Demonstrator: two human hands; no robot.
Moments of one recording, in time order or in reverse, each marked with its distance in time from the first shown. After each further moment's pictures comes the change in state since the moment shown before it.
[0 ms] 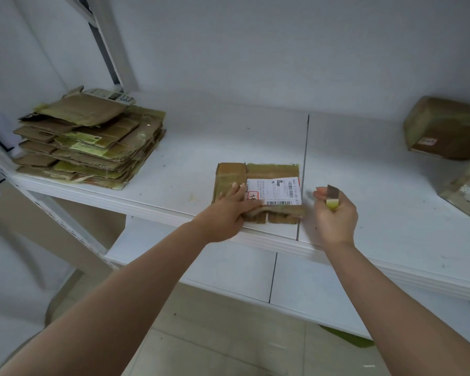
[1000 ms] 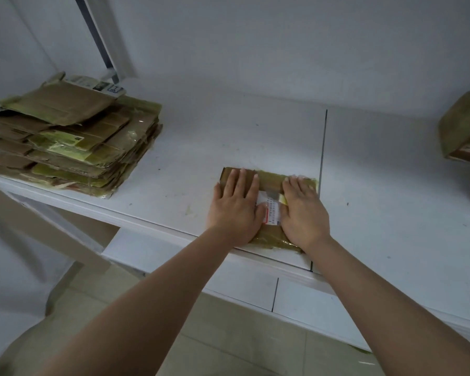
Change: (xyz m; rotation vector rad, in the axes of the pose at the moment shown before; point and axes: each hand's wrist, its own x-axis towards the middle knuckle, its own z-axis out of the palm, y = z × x) left_hand 0.066 -0.017 0.020 0.278 0.171 -0.300; right_hand 0.040 -0.003 0.074 -0.944 -0.505 -0.529
